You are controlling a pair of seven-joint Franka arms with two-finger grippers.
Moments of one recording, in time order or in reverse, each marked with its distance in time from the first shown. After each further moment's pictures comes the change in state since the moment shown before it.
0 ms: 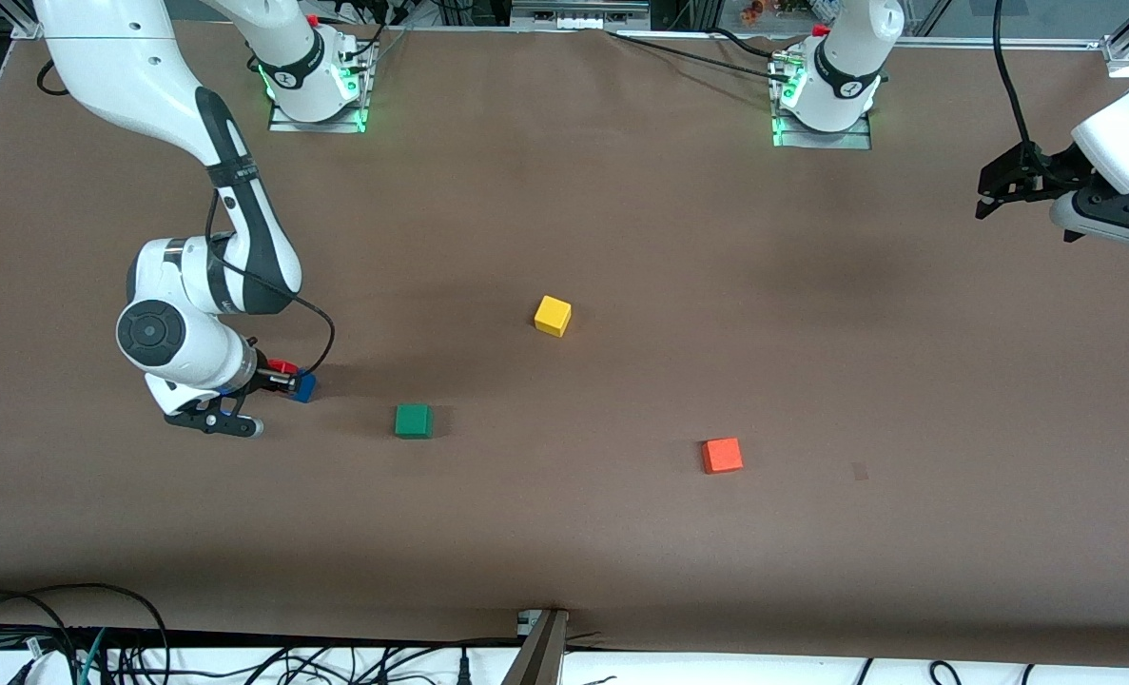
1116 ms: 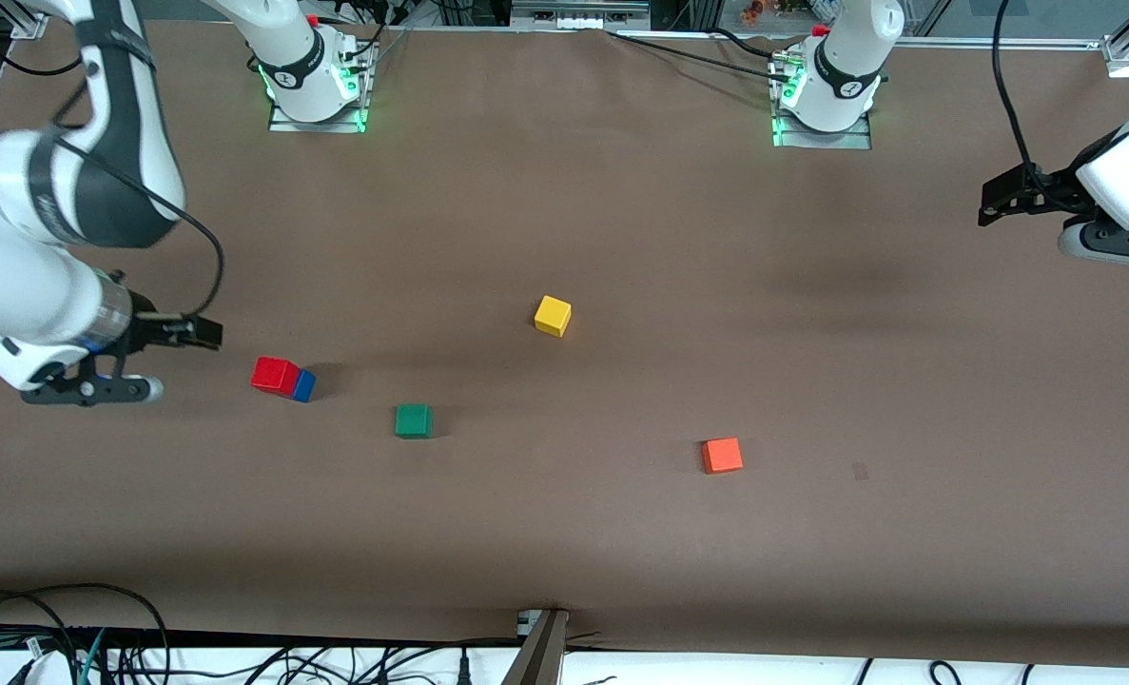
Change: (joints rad) left arm 0.035 0.041 -0.013 0.009 0.001 -0.071 -0.198; right arm -0.004 -0.206 -0.049 0.338 0.001 -0.632 -0.301
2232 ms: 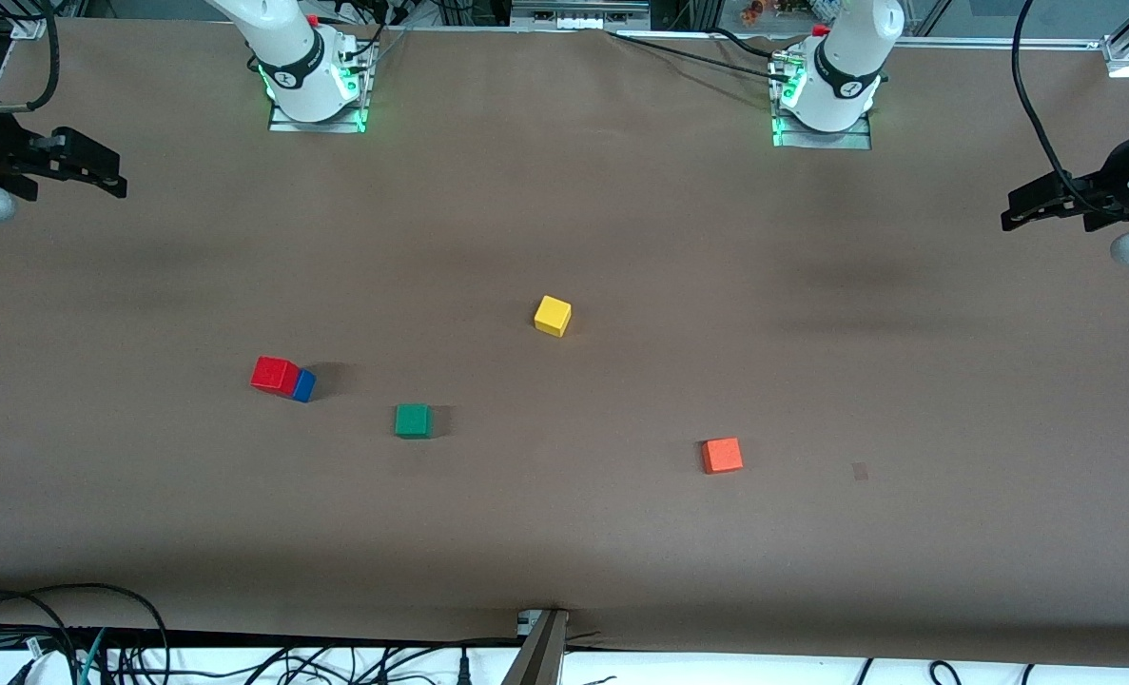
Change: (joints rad) left arm 0.058 0.000 0.008 0.006 -0.032 0.009 -0.038; right arm -0.118 -0.310 0.115 -0.023 0.005 -0.262 -0.018
